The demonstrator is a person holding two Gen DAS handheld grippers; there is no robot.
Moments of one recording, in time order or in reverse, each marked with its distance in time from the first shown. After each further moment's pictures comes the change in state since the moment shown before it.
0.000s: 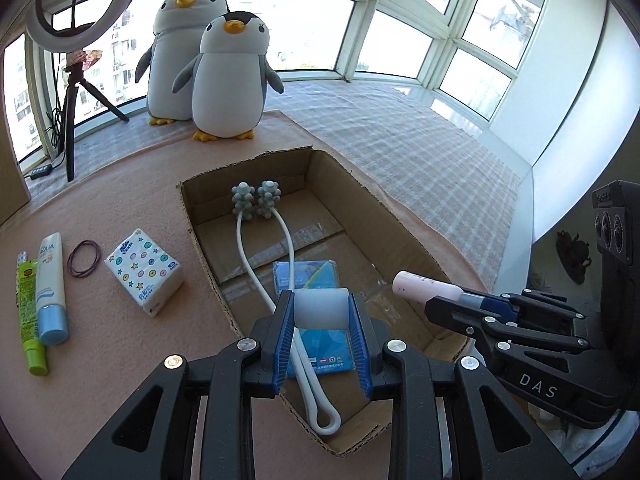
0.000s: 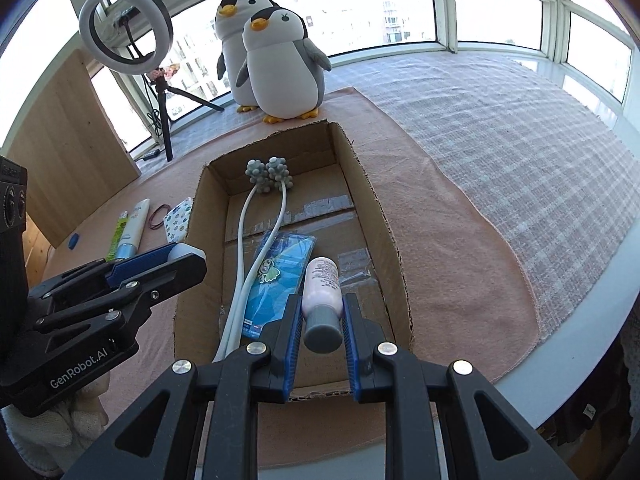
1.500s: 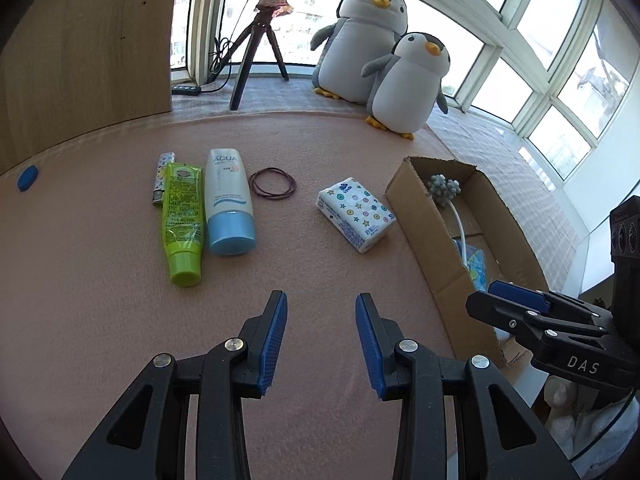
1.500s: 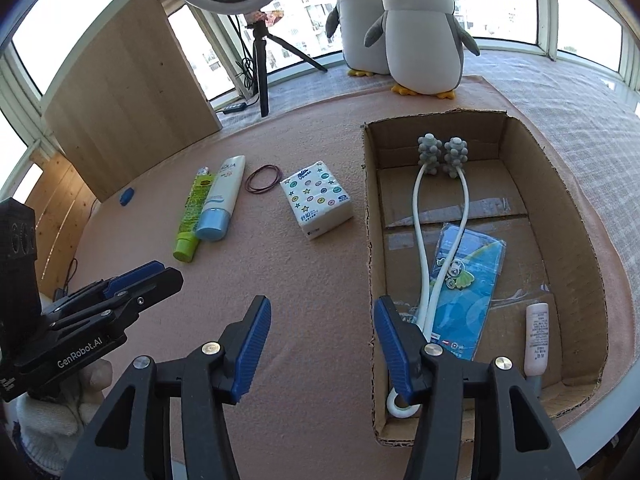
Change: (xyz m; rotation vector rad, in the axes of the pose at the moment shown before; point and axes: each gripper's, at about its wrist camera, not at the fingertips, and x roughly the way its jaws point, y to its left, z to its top) left arm -0.089 0.168 -0.069 -0.304 -0.012 0.195; right arm 0.040 0.133 -0.001 -0.141 0.095 0.175
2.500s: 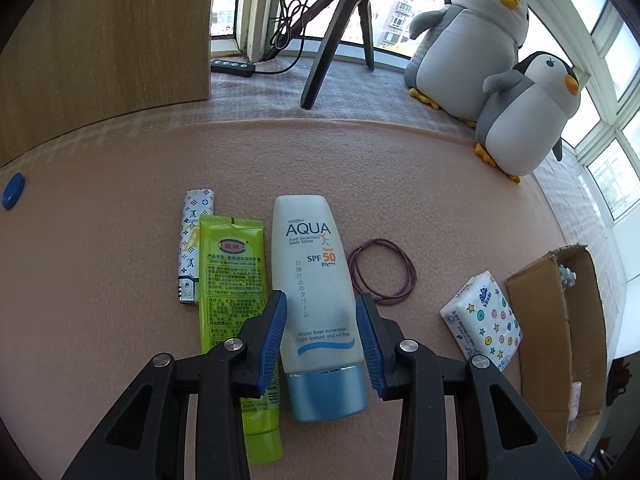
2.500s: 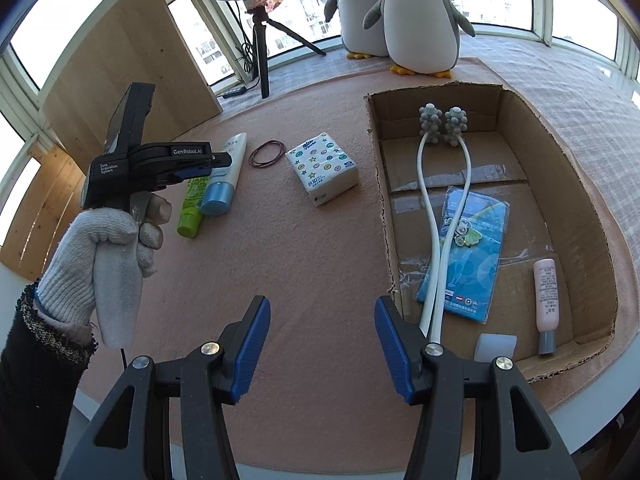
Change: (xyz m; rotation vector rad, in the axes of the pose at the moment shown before) left arm 0.113 0.077 0.104 -0.118 0.093 0.127; right arm -0.004 0.007 -0.022 0.021 0.041 -0.010
